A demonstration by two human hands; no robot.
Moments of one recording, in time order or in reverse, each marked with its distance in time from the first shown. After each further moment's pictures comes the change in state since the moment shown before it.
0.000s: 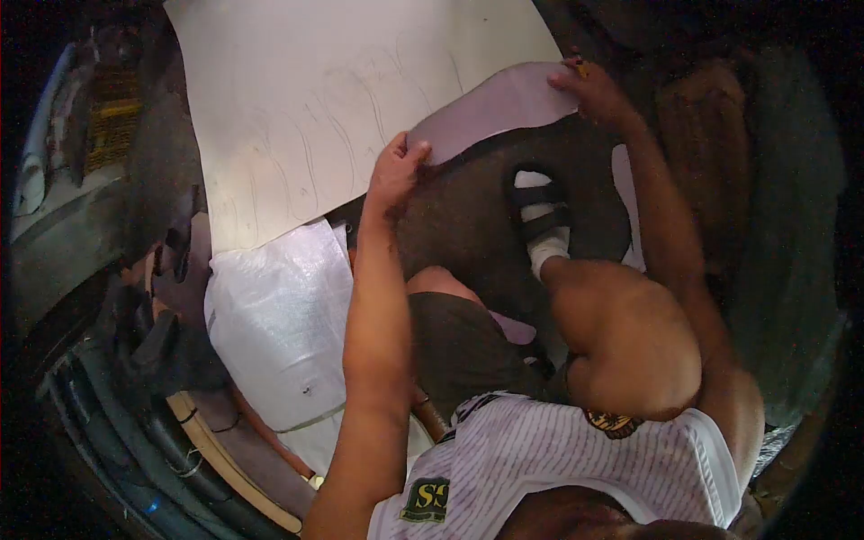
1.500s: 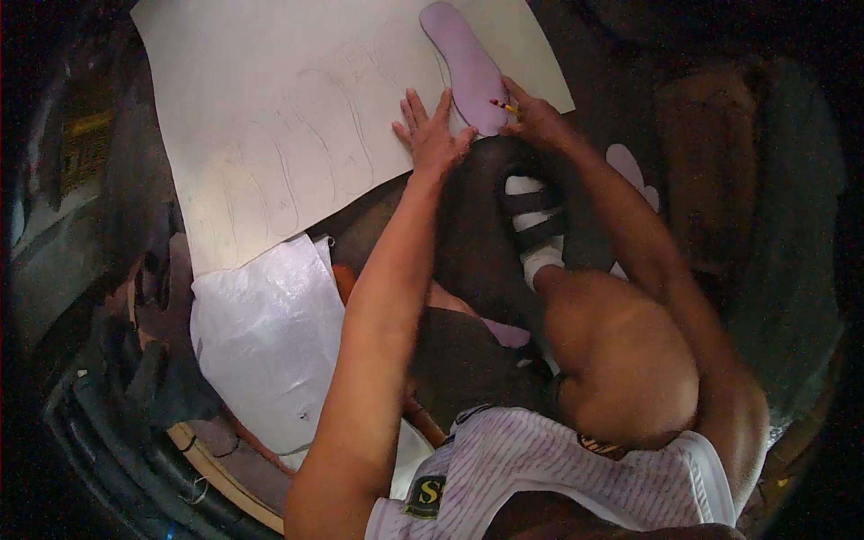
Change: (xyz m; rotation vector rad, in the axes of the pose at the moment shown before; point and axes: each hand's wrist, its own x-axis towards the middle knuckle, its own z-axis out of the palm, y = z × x) left_hand 0.105 -0.071 0.052 1.131 0.318 0.377; right_hand 0.027 0.078 0.088 -0.246 -0.162 -0.082
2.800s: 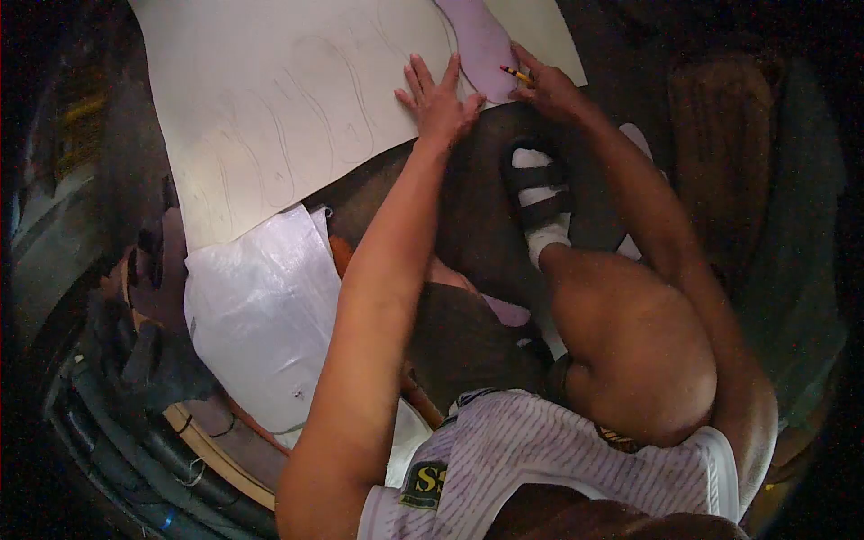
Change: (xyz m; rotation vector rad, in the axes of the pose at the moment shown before) left_hand 0.000 -0.005 0.011 -0.005 0.083 0.052; right_hand -0.001 -0.011 -0.006 -0.019 -0.048 0.071
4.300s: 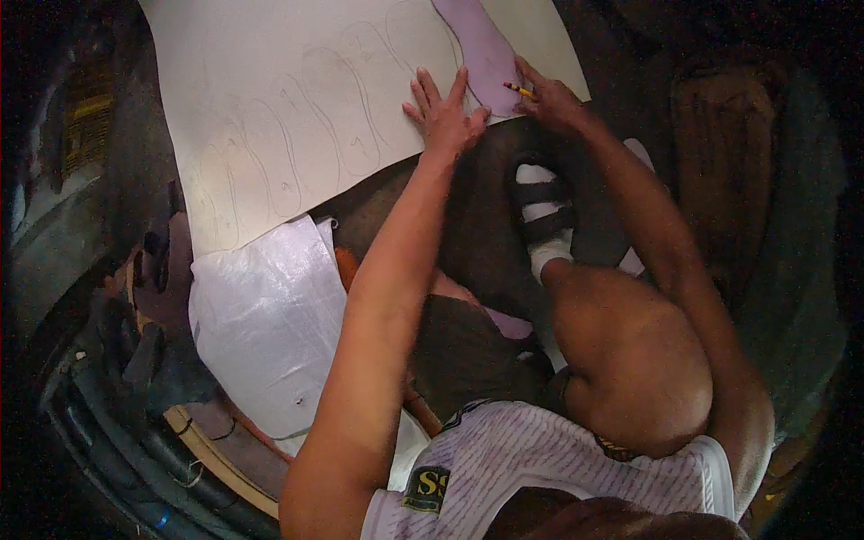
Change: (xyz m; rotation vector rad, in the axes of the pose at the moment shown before) left_hand 0.005 0.002 0.002 0.037 -0.044 -0.032; right_hand 0.007 0.011 -0.001 -0.016 0.017 -0.077
